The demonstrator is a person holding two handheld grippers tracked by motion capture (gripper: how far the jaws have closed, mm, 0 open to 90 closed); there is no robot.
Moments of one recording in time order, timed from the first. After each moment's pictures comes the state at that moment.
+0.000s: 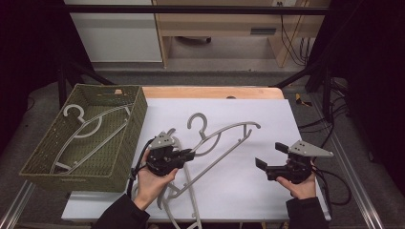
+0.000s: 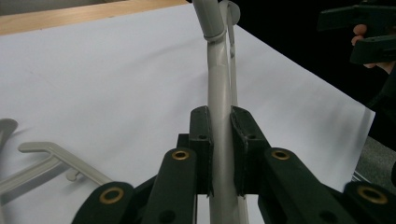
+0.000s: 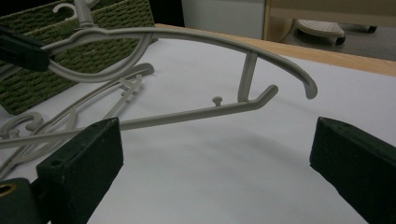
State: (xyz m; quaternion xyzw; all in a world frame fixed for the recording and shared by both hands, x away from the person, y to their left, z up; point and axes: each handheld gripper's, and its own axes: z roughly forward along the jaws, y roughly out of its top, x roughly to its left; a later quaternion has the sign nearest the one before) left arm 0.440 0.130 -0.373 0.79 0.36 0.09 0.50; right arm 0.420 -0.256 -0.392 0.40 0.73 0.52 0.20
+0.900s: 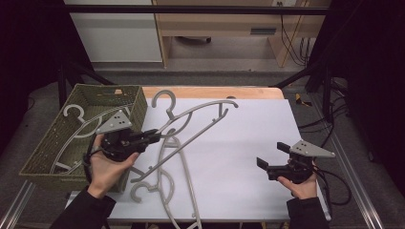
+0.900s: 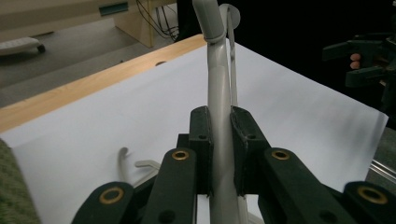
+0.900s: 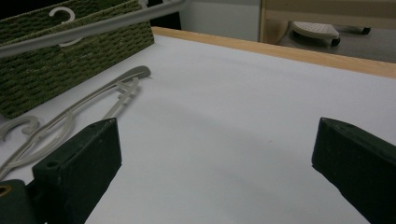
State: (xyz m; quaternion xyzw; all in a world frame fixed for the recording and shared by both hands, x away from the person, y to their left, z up) left arm 0.437 0.213 -0.294 0.79 0.32 0.16 0.50; right arm 0.419 -0.258 -0.391 0.41 0.72 0.52 0.21
